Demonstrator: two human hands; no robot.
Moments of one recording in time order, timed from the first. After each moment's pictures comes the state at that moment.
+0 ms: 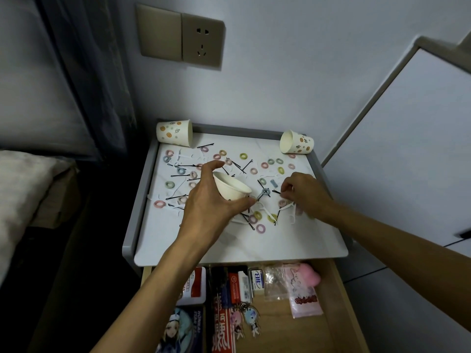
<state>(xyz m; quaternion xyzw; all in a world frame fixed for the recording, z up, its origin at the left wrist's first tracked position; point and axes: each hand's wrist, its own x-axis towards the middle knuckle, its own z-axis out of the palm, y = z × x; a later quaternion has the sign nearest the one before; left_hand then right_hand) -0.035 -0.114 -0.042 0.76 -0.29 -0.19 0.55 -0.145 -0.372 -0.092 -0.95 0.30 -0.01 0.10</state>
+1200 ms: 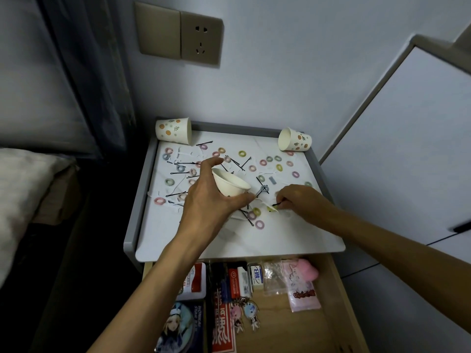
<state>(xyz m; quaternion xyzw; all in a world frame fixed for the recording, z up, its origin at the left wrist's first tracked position) -0.036 -0.110 -0.038 0.75 -0.29 -0.19 0.56 -0.168 -0.350 -0.087 -0.98 0.15 0.06 0.08</state>
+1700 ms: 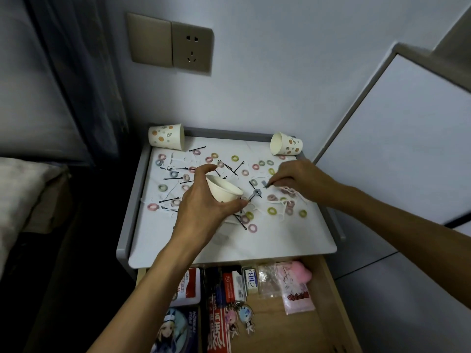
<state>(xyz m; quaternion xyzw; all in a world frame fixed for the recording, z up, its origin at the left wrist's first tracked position) -0.039 -0.112 -0.037 0.76 -0.29 -0.20 0.55 -0.152 -0.357 -0.019 -0.99 0.10 -0.02 0.13</state>
